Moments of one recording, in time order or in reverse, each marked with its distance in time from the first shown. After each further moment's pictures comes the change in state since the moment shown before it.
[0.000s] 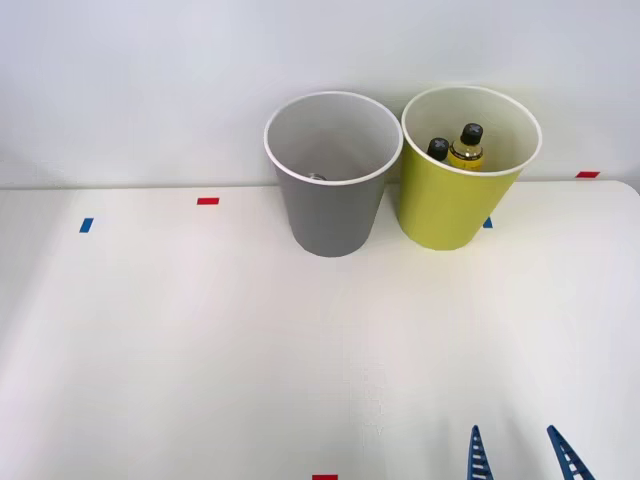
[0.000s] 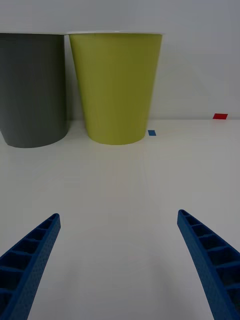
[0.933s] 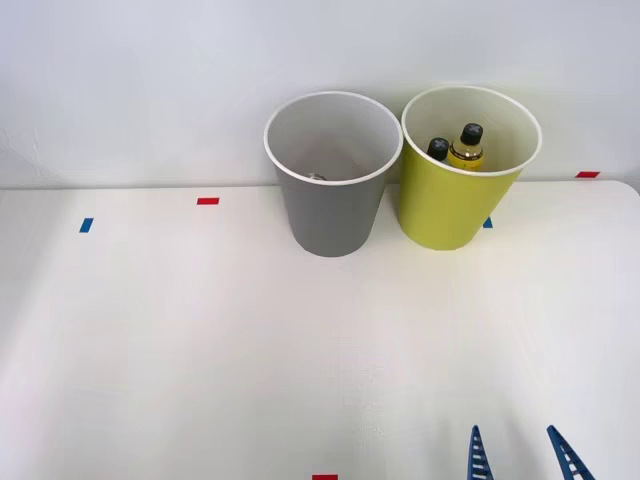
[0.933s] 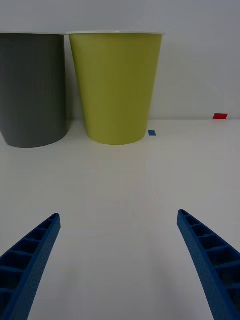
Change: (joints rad) arm 0.000 0.000 0.000 0.000 0.000 0.000 0.000
